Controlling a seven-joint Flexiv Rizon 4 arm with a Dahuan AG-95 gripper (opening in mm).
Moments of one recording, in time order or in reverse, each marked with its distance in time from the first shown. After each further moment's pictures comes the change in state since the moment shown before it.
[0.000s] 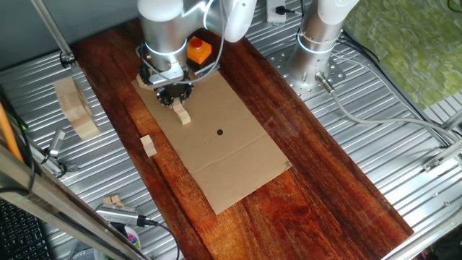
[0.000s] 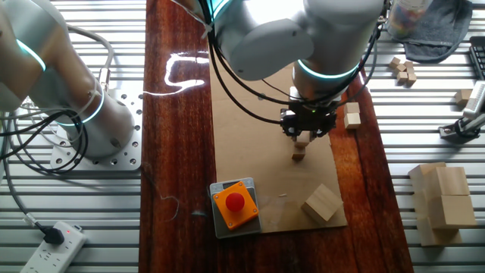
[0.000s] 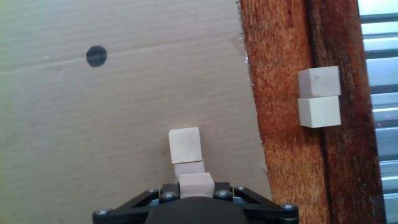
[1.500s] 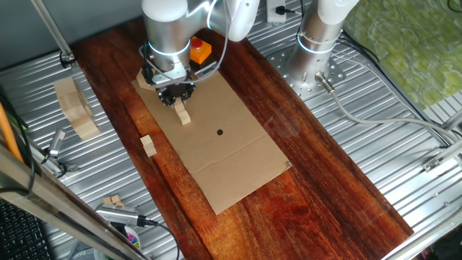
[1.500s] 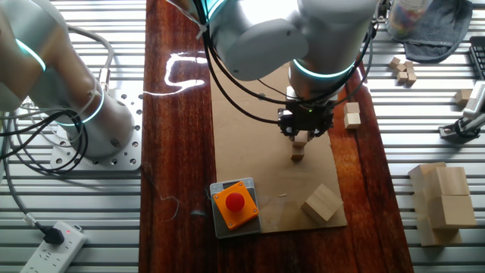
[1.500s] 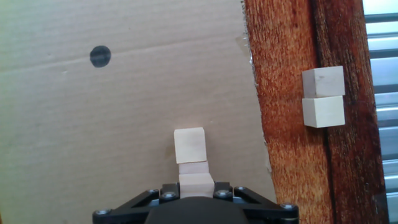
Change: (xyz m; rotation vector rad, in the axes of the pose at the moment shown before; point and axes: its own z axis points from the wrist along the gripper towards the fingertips) arm 0.000 0.005 0.000 0.005 0.009 -0.013
